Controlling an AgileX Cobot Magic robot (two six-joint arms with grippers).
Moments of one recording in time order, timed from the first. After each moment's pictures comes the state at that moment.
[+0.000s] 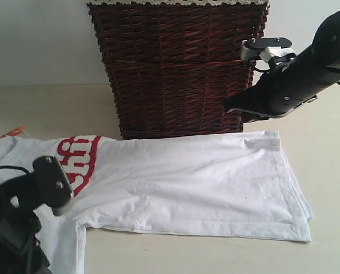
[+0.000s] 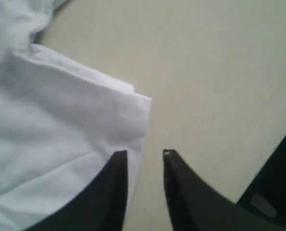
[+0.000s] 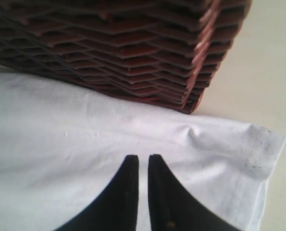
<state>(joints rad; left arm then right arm) -0.67 1.33 -0.62 -0.23 0.79 0.50 0.11 1.78 -1.14 0.31 0.49 -0.24</state>
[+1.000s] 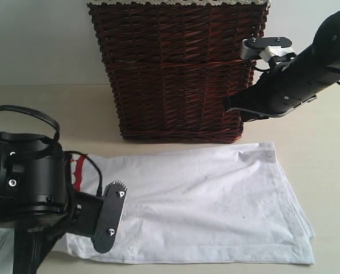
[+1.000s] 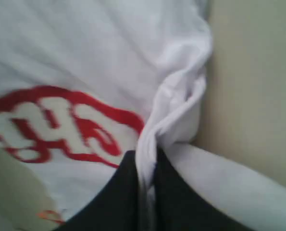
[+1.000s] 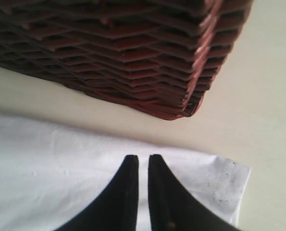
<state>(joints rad) -0.95 1.65 -0.79 0.64 0.89 0.34 0.11 1.78 -1.14 0.32 0.48 -0.25</state>
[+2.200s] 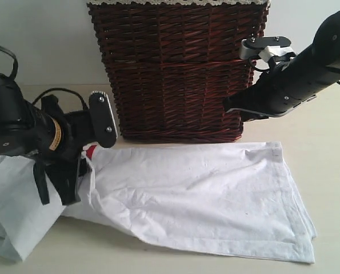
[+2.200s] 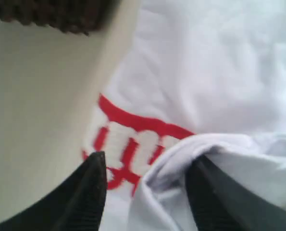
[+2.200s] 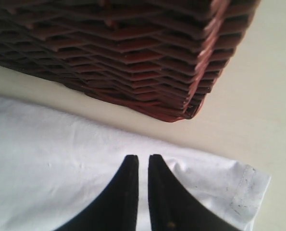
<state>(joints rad) -0.62 1.68 -0.89 0.61 0.45 0.18 0.11 1.78 -1.14 0.33 0.48 -0.28</state>
